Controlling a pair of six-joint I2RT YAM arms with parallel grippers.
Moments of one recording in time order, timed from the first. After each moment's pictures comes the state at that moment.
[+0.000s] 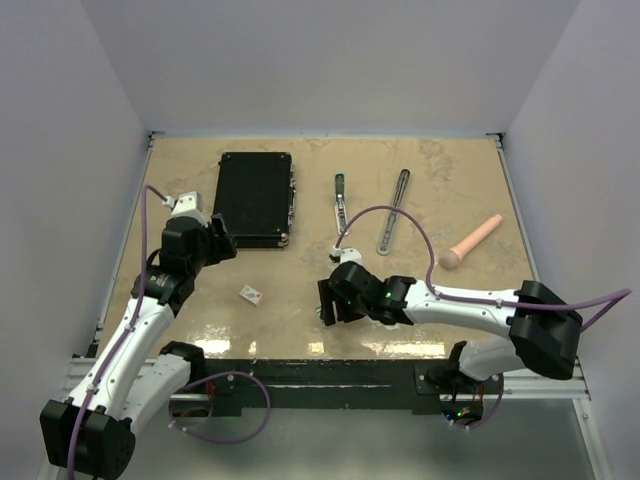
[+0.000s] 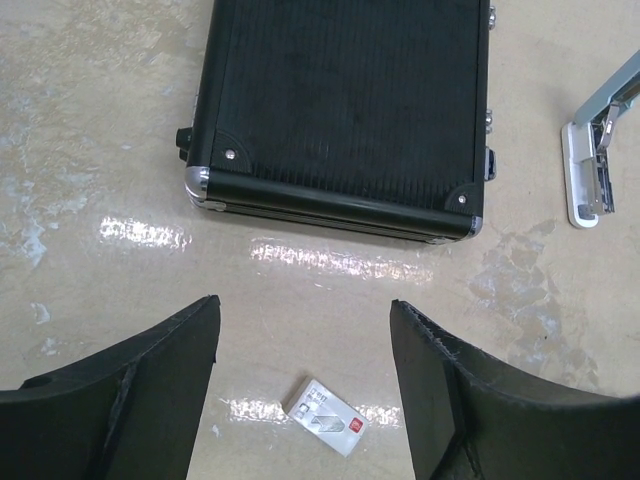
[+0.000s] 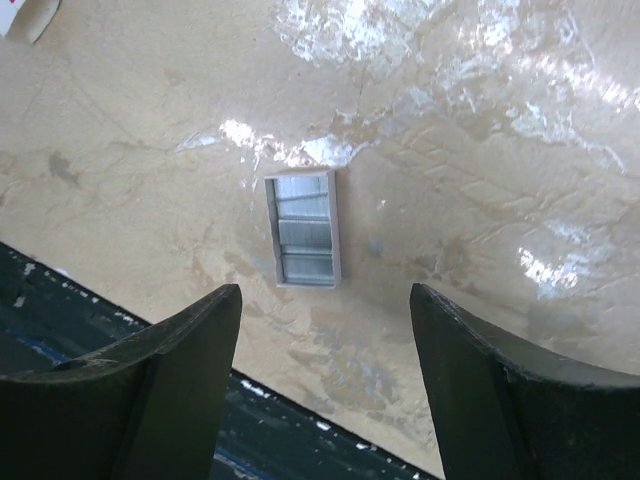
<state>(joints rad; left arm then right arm) -0.22 0.83 0.66 -0.39 -0.14 -0.41 1.09 1.35 0.74 -0.34 0.18 0.79</state>
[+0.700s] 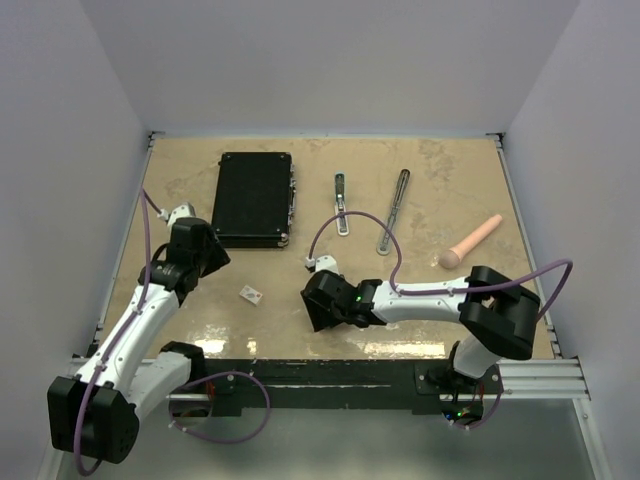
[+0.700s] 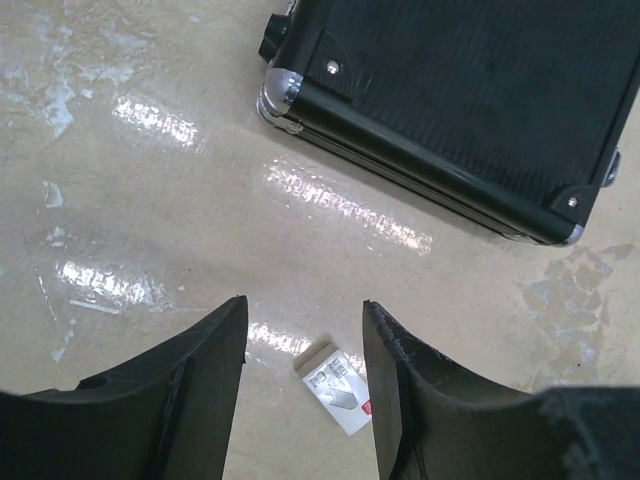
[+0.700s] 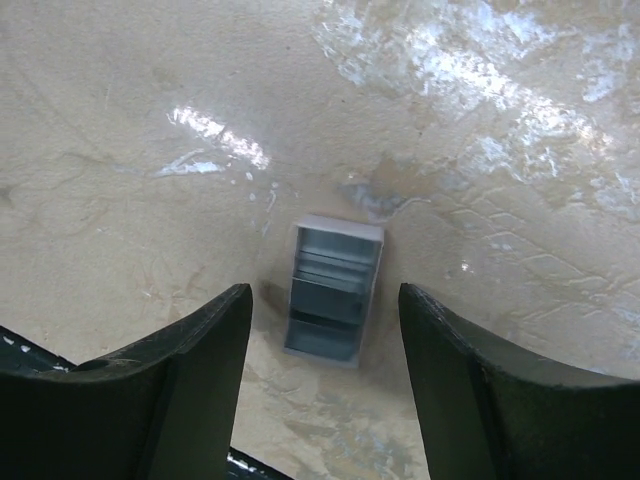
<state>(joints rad) -0.20 0.93 0.66 -0.51 -0.22 -0.63 1.16 1.59 0.83 -0.26 0.26 0.67</state>
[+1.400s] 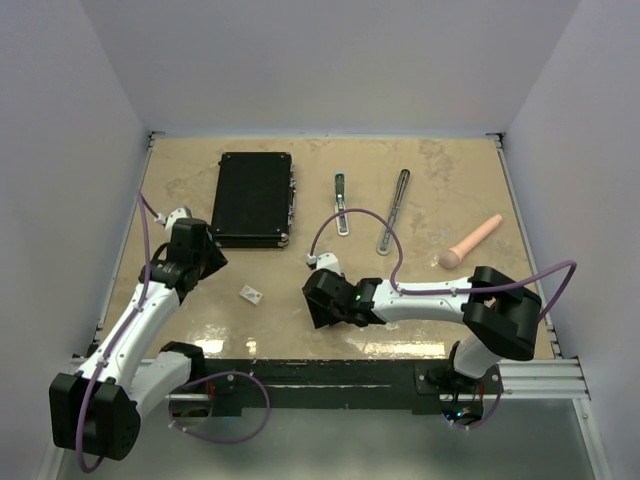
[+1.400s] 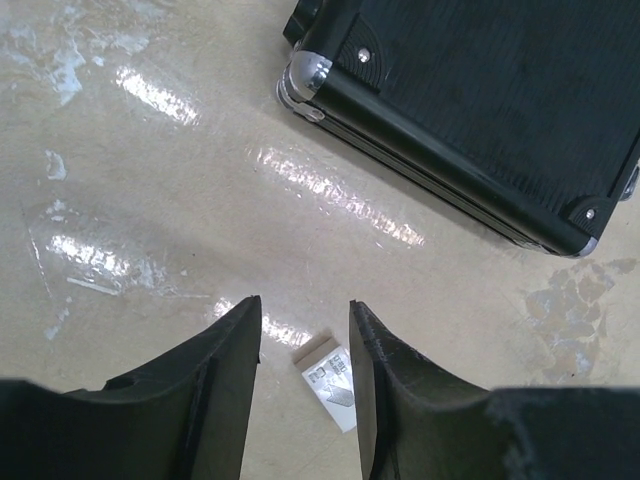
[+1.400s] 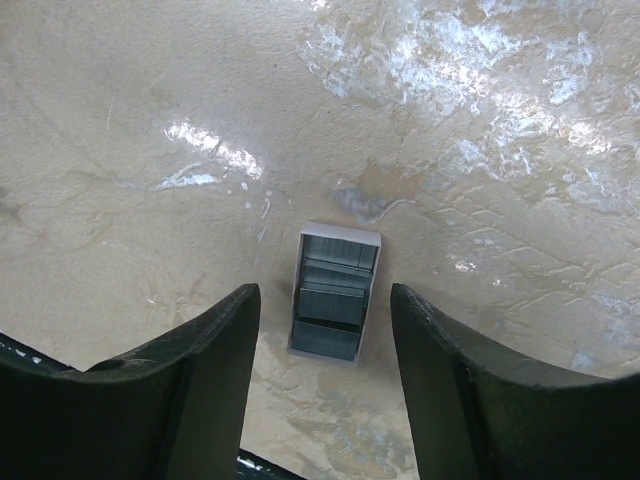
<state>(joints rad) -0.19 0.95 0.66 -0.55 -0.23 -0.69 1.17 1.59 0.87 -0.30 0.30 0.71</state>
